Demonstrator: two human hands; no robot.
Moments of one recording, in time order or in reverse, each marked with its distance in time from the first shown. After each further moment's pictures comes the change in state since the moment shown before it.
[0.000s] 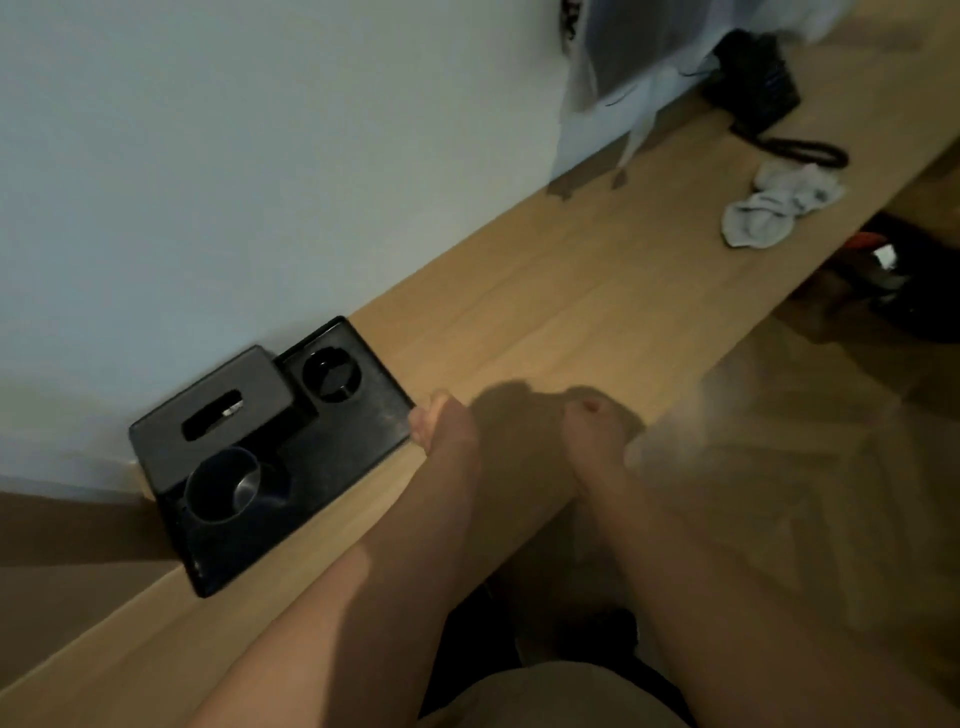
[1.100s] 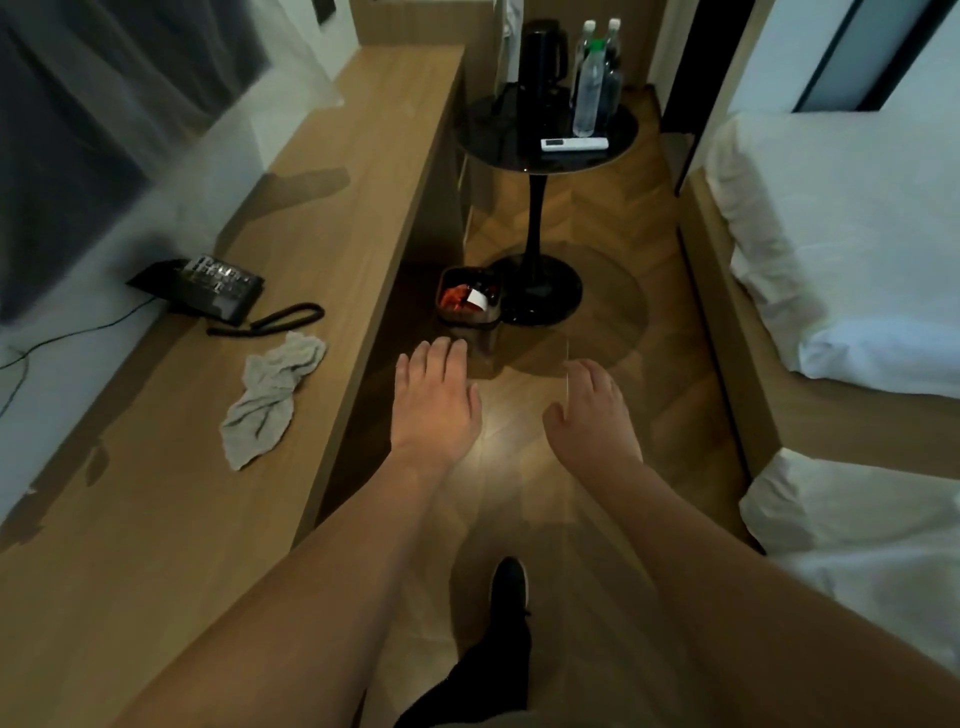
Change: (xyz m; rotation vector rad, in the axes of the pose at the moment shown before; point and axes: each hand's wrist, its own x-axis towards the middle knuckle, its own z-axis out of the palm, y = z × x) left_hand -0.405 -0.070 0.506 1.267 -0.583 1.988; right_hand 0.199 0.056 -0.586 -0.431 0.601 -0.258
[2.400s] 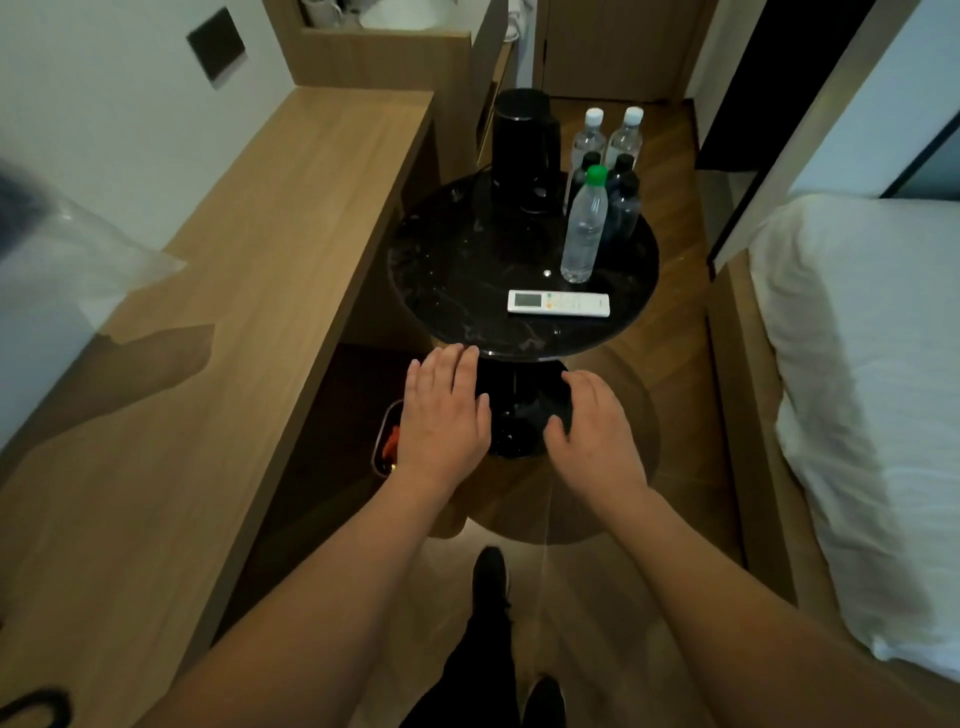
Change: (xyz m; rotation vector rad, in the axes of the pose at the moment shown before) left_hand 0.657 0.092 0.099 -0.082 0.102 -0.004; right_hand 0.669 0.116 -0.077 0.059 -0.011 -0.052
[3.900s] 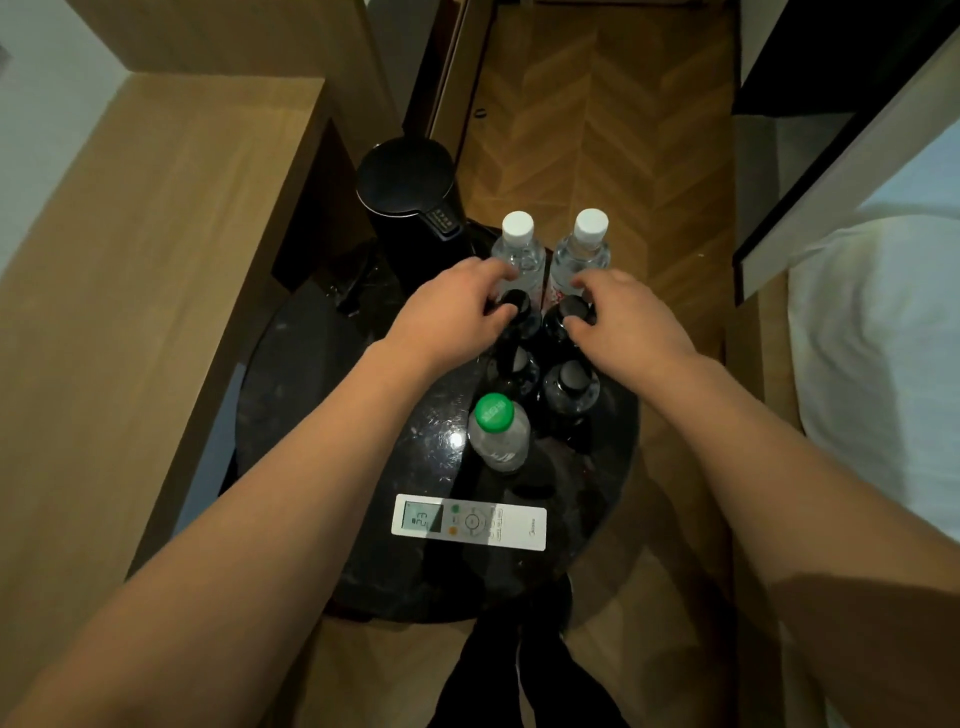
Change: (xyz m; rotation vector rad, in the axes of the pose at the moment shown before) left_hand 0.544 0.095 0.111 -0.216 -0.365 0.105; right_hand 0.539 0.143 -0.110 -0.123 -0.260 -0.025
